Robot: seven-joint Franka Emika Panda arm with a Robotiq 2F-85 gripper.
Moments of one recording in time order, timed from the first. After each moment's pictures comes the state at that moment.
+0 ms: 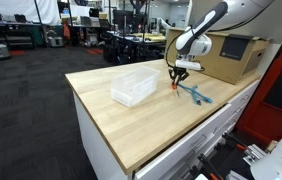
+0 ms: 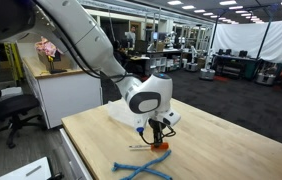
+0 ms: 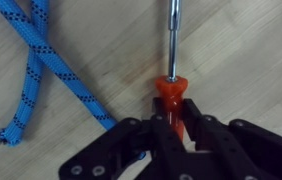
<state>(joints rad) -0.09 0.33 -0.11 -2.12 0.14 2.52 0.35</state>
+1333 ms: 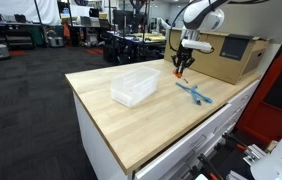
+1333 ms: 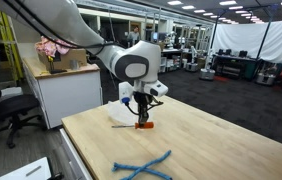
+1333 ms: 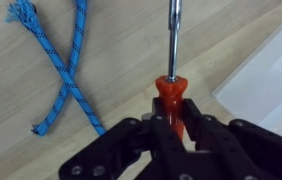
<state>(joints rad) -0.03 0.03 -0.10 -2.17 0.09 2.20 0.35</state>
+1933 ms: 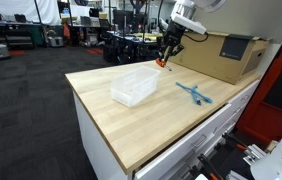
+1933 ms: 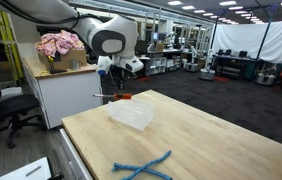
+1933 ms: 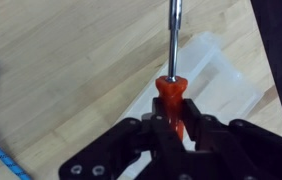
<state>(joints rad) 0.06 -0.13 0.04 -2.17 0.32 2.12 0.45</state>
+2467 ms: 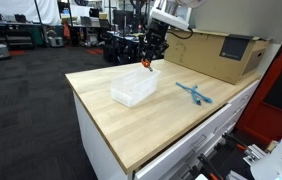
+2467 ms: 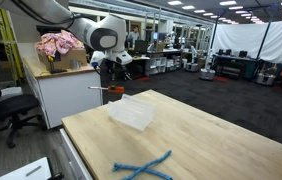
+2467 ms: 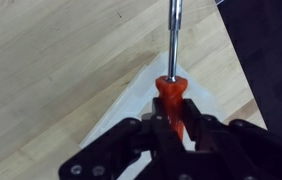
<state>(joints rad) 0.12 -0.03 0.14 -2.05 0.27 2.12 0.66</state>
